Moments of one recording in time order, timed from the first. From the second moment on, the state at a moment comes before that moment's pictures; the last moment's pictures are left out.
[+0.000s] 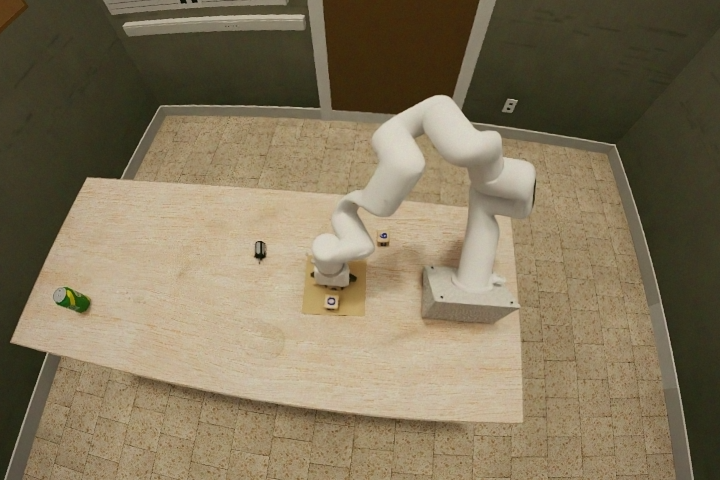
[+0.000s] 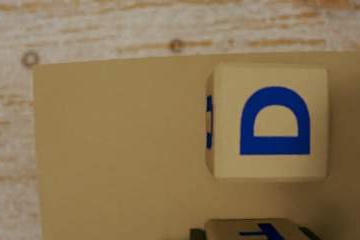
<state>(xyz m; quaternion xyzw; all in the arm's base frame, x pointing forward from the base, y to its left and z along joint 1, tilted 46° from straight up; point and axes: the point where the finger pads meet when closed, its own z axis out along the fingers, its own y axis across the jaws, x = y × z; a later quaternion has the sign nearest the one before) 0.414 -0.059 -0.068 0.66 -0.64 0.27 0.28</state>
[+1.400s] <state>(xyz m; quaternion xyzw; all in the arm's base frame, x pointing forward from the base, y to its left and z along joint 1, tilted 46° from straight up) 0.415 -0.020 -0.032 0.66 -0.64 0.27 0.27</state>
